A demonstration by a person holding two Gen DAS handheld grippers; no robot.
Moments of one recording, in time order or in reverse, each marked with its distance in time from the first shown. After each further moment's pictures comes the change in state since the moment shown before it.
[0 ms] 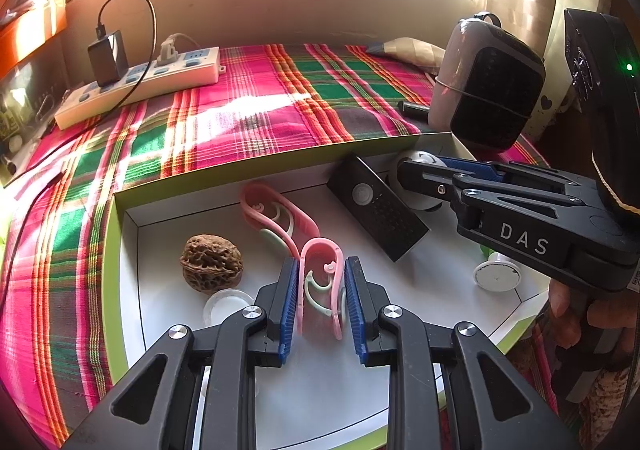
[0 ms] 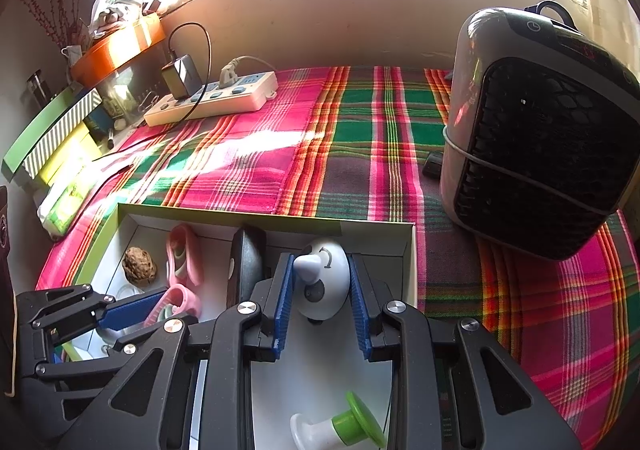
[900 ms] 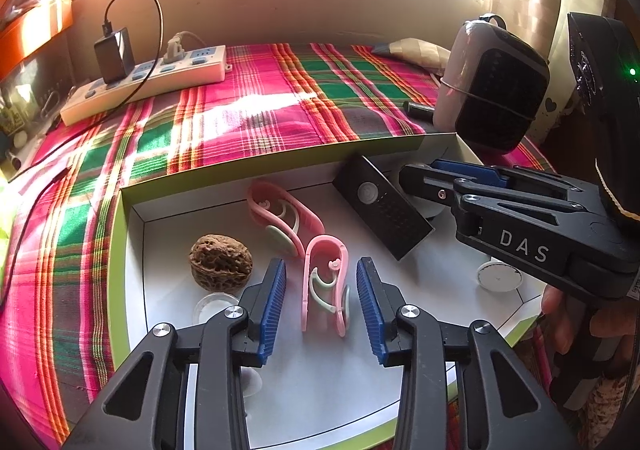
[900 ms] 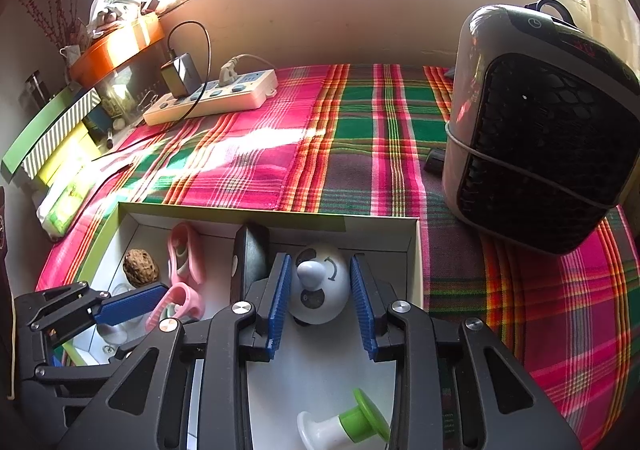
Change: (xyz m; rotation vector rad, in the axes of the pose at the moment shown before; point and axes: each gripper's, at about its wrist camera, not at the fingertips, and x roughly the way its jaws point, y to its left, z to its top) left arm -0.001 0.002 -0.002 -0.012 -0.002 0.014; right arm 0.001 0.003 -0.001 0.007 0.004 -0.006
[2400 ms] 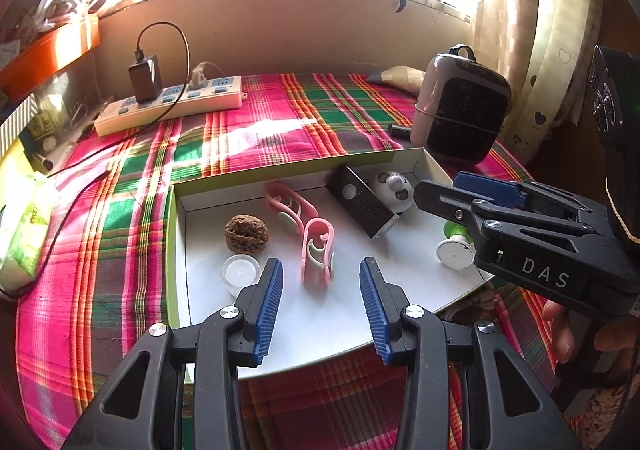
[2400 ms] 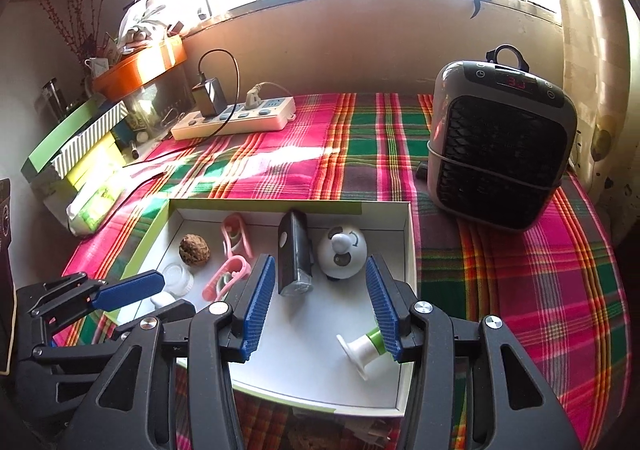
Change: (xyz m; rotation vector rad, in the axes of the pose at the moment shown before) left arm -0.062 -0.007 -0.020 -0.011 -0.086 0.016; right arm -0.062 0.023 -0.024 -0.006 -0.092 -0.003
